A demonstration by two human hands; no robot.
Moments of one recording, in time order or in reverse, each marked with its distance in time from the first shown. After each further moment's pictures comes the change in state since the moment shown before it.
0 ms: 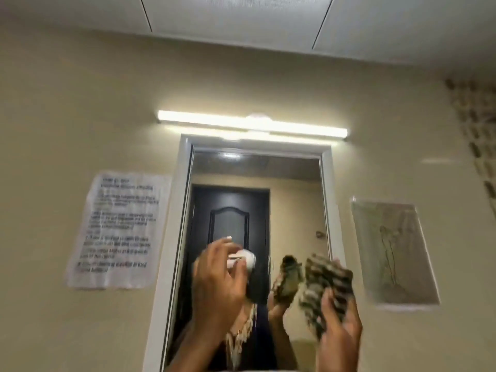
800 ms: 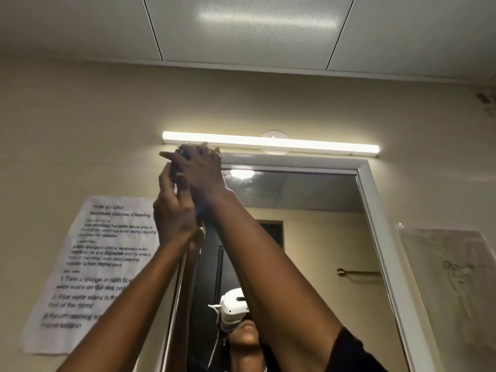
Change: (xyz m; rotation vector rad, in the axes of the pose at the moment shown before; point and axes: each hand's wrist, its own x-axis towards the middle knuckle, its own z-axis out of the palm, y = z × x) left_hand 0.194 -0.087 0.009 -0.125 0.349 -0.130; right_hand 0.087 0.088 0.335 -1.084 -0.995 -1.087
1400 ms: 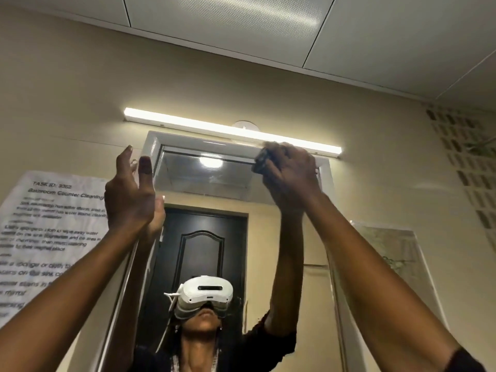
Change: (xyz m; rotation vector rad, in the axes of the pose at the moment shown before) left_hand 0.000 -0.010 0.003 0.158 0.000 0.067; right_hand -0.113 0.192 -0.075 -0.147 0.227 0.183
